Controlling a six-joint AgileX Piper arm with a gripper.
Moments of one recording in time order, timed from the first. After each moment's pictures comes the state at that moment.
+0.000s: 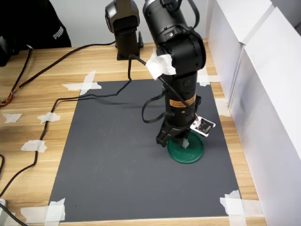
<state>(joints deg) 22.8 115.5 -87.8 -0.4 52.9 -31.1</state>
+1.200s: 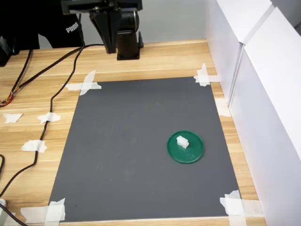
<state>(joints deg) 2.0 57.3 -55.9 0.5 45.5 -24.9</state>
